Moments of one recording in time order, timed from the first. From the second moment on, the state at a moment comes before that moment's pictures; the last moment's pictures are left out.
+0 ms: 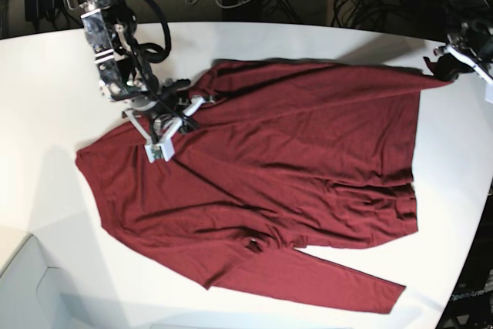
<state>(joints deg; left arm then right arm) 22.5 -16.0 -48.4 111.5 -54.0 -23.8 76.9 -3.2 12.7 -14.7 91.4 23.5 -0.8 -41.4</state>
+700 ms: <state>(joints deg) 22.3 -16.0 -48.3 111.4 -54.0 -23.8 76.9 -19.3 13.2 0.8 112.4 24.0 -0.8 -41.7</state>
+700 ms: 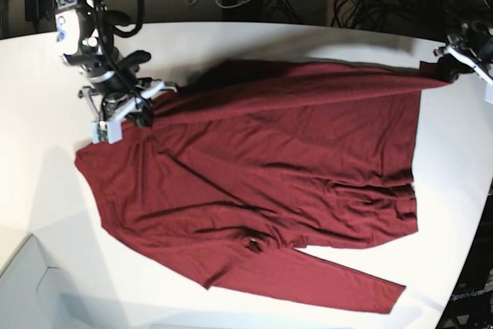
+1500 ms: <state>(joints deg) 22.5 -14.5 -47.8 111.4 -54.0 -23.8 77.3 -17.7 14.1 -5.8 113.1 23.5 -0.6 -49.2</state>
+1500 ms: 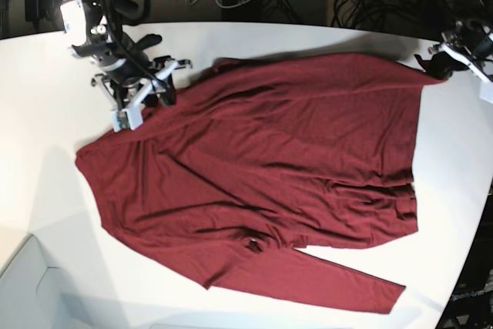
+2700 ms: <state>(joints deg) 22.5 -14.4 -47.8 111.4 -54.0 -23.8 77.3 -11.8 12.1 -5.9 104.7 23.6 -0.8 -50.4</state>
